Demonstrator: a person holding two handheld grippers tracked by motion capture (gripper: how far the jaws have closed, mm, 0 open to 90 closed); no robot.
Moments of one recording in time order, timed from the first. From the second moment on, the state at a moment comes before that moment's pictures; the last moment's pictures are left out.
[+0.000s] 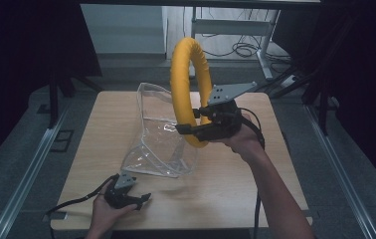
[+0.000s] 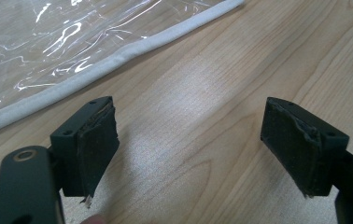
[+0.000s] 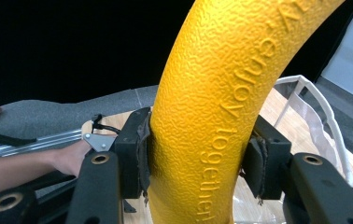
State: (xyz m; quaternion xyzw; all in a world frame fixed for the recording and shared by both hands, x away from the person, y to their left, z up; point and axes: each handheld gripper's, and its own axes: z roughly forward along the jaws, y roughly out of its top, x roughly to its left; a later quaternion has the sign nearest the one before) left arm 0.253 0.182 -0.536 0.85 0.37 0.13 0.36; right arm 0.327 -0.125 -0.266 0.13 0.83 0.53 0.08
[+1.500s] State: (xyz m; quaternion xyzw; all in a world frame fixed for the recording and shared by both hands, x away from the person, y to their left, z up) left arm 0.253 0.183 -0.535 0.85 0.37 0.13 0.36; right arm 0.317 -0.079 -0.259 0.07 0.83 0.55 0.03
